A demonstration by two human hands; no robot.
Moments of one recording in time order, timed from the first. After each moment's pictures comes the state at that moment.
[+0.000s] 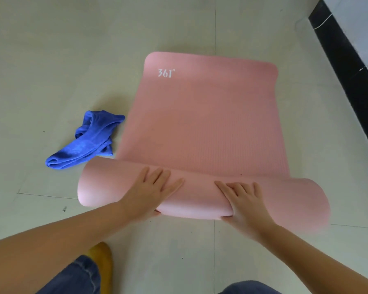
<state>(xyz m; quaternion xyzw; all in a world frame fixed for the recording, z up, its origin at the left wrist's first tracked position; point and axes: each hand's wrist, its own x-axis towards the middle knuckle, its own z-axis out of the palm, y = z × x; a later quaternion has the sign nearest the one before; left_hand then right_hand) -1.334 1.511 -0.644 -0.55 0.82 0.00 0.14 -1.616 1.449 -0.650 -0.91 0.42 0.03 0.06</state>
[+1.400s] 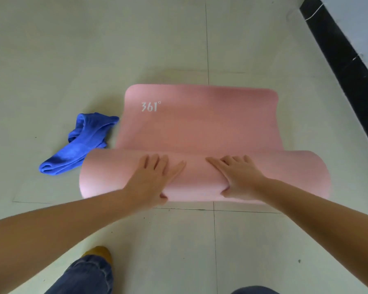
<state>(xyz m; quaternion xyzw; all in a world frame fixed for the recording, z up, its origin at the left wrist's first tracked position) -1.338 1.477 -0.639 -0.57 0.82 -0.05 0.09 -1.586 1.384 -0.612 -0.89 0.39 0.20 0.12</state>
